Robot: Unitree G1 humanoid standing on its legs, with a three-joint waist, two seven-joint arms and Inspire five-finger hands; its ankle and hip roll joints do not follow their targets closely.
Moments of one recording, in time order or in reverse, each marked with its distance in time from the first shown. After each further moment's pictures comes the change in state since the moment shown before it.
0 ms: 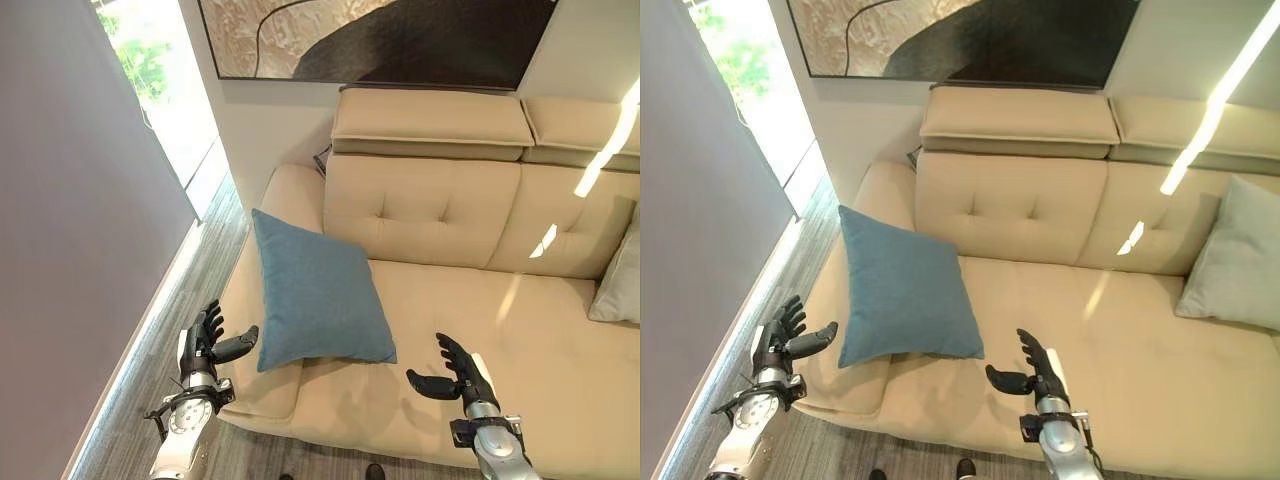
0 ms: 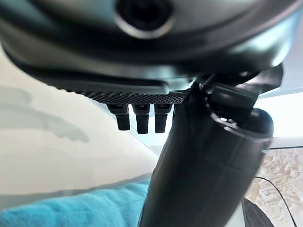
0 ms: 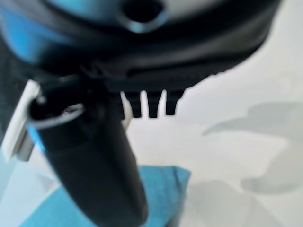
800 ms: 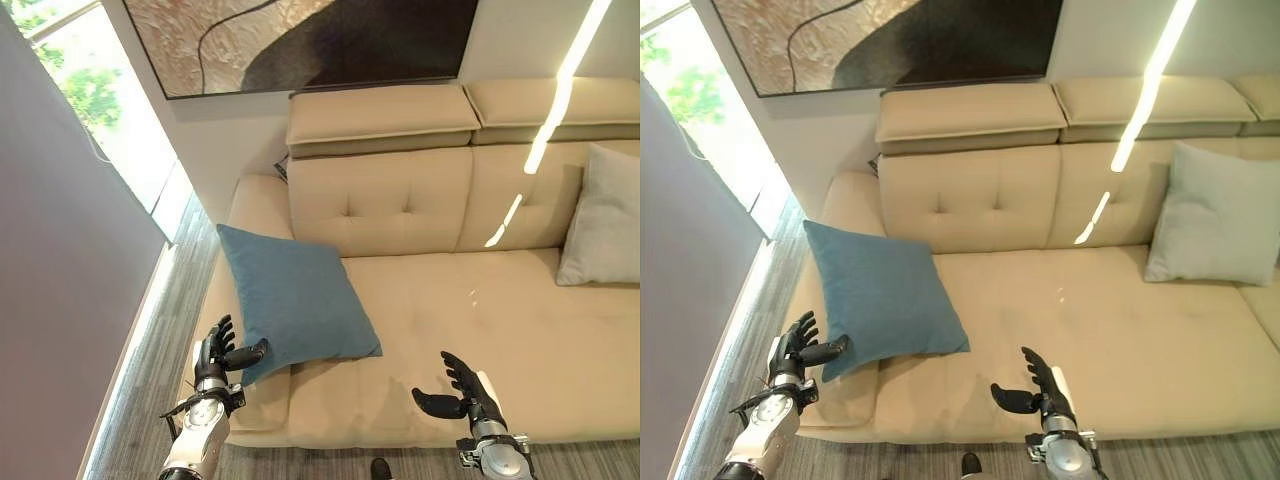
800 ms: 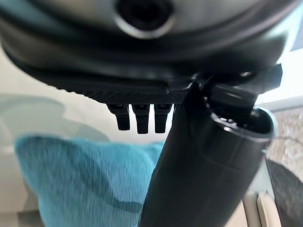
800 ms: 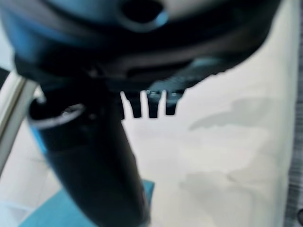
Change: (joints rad) left arm -0.094 -0.011 -0.085 0.185 -0.022 0.021 0.014; right arm 0.059 -0.017 0.013 0.000 0.000 0.005 0.002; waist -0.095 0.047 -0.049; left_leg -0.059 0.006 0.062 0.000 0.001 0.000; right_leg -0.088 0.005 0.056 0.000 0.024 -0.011
